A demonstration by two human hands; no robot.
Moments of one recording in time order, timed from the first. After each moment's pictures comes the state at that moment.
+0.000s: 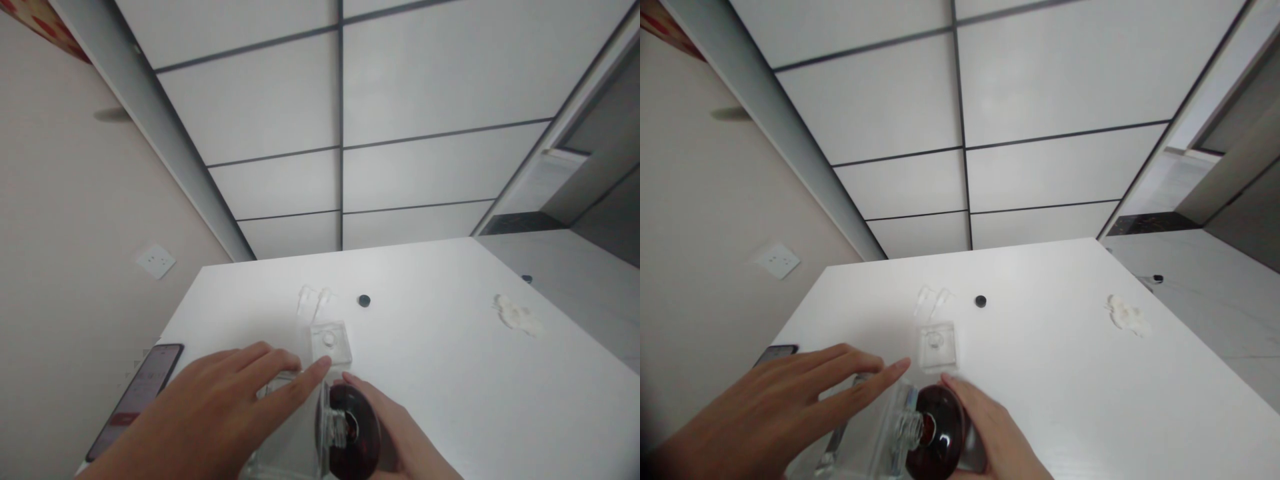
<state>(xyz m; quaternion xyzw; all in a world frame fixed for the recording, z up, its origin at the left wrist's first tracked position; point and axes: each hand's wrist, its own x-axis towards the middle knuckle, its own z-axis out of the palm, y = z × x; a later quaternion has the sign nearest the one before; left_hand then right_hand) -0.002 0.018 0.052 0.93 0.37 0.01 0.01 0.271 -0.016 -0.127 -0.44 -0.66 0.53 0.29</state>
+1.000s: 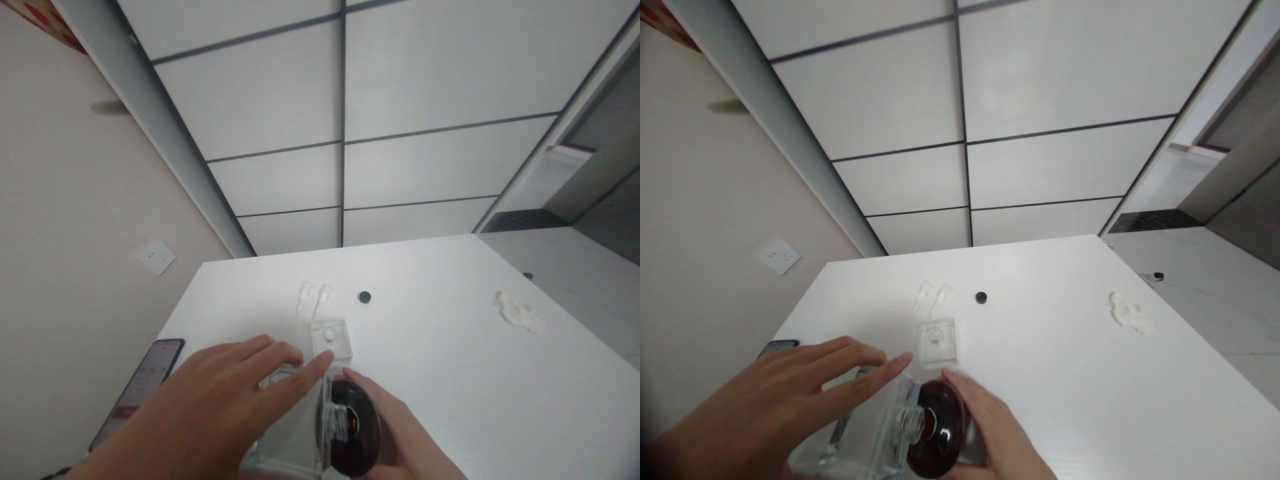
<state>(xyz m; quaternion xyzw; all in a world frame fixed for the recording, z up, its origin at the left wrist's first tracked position) -0.001 0.021 0.055 0.93 0.36 0.00 0.01 0.271 -0.017 -0.122 -0.44 -0.66 0.53 0.29</state>
